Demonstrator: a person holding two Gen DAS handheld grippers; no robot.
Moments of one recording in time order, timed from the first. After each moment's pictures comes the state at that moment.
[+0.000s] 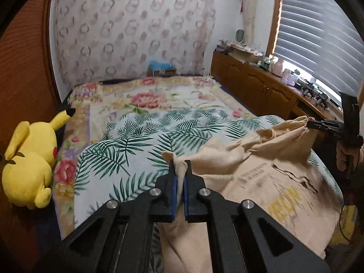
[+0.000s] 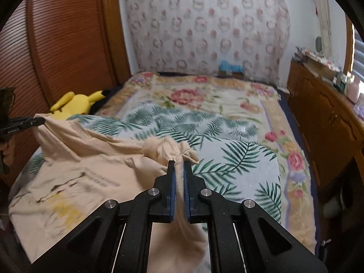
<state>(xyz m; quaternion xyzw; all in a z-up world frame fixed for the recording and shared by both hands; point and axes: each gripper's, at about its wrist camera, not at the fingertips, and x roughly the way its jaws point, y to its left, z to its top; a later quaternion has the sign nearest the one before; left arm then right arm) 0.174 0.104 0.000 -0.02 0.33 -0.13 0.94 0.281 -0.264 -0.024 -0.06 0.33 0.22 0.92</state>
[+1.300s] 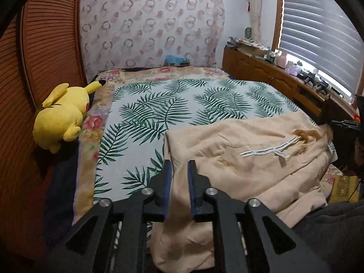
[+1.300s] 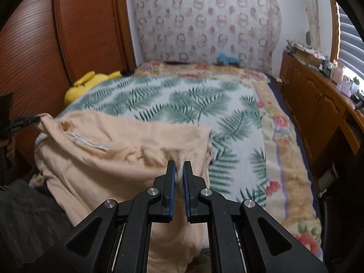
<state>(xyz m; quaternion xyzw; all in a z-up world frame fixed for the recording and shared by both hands) -0.045 0.117 -0.057 -0.02 0.34 -0.07 0.94 0.043 -0.332 -0.052 -0.06 0.35 0.21 0.91</state>
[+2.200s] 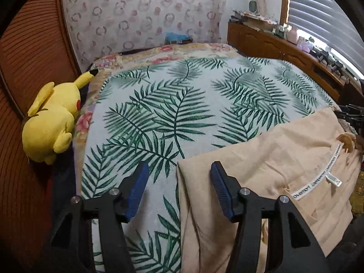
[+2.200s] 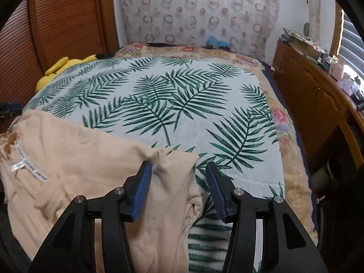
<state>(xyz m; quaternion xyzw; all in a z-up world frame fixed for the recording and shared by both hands) 0.085 0.113 -0.098 0.03 0.42 -0.06 0.91 0.159 -0.307 -0.110 -0.09 0.40 0.17 0.90</state>
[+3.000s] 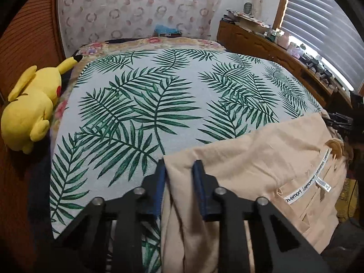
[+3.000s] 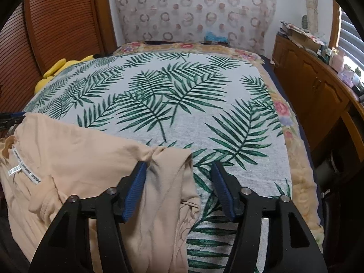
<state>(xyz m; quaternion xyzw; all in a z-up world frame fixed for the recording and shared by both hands) 0.088 0.111 -0.110 -0.02 0.43 -0.11 0.90 0.162 -0.312 -0.118 -0.08 0.40 0.17 0.90</state>
